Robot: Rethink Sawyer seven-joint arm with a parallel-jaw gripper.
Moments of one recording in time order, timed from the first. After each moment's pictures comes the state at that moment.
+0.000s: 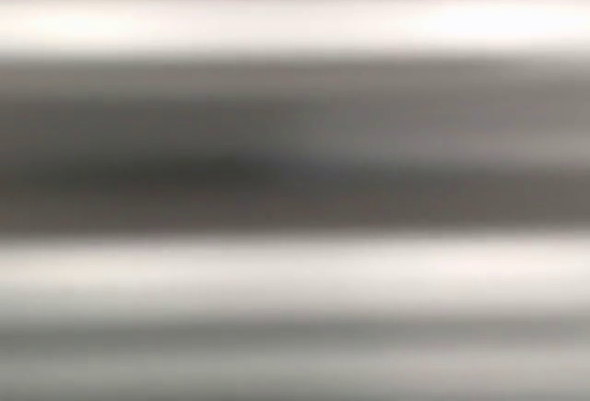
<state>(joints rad) -0.33 -0.63 -0.02 1.67 -0.01 0.33 1.70</state>
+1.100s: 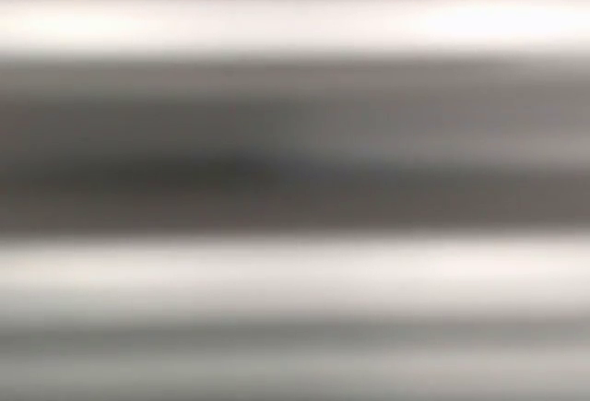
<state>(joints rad) -0.29 -0.71 -0.03 1.81 -0.04 0.30 1.70</state>
